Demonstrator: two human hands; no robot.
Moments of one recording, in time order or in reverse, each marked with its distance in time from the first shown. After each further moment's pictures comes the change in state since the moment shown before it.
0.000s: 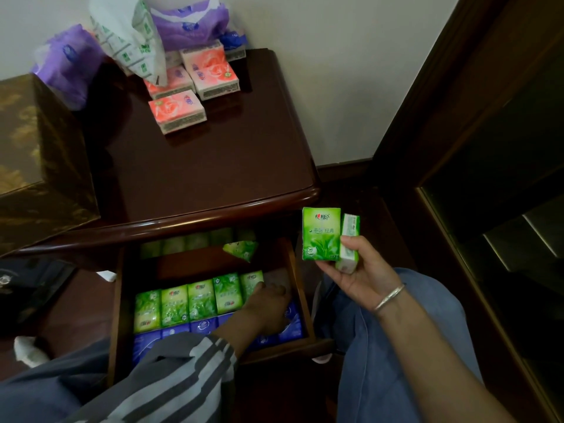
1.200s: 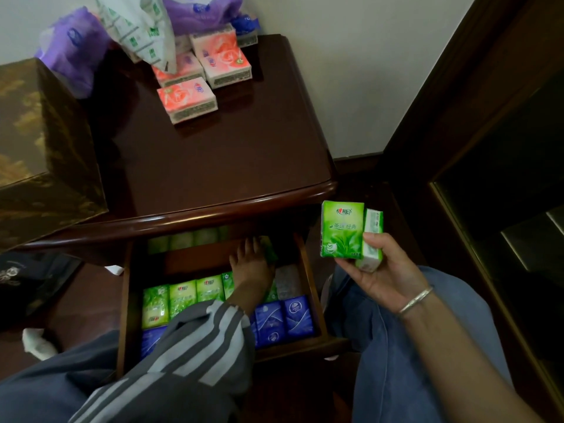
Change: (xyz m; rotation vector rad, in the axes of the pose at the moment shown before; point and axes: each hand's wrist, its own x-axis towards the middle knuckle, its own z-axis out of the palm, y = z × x) left_hand 0.027 -0.048 -0.012 -0.361 0.255 -0.633; right_hand -0.004 -0.003 0.000 -0.056 0.010 -0.035
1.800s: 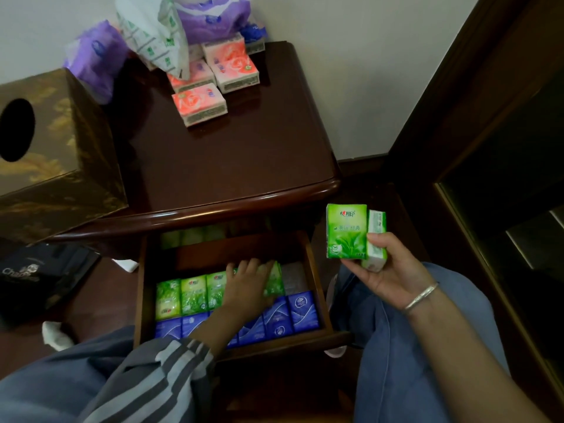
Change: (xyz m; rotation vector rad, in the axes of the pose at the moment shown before) left_hand -0.054 -0.040 -0.009 0.234 0.076 0.299; right_hand -0.010 -0.002 0.000 -0.013 0.015 0.043
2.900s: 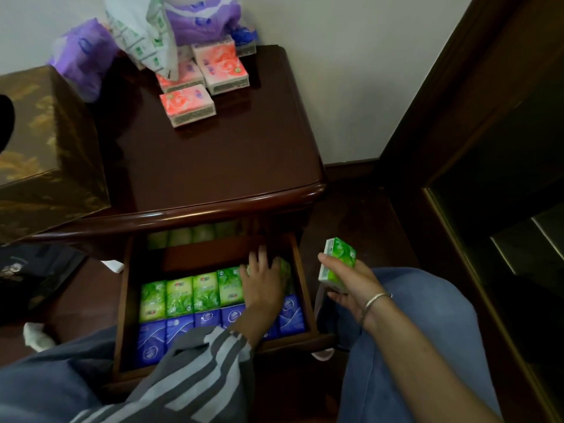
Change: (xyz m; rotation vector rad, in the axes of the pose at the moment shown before) left_hand 0.024 0.067 0.002 -0.077 -0.027 -0.215; right_hand 0.018 0.038 -0.009 -0.522 0.349 -0.030
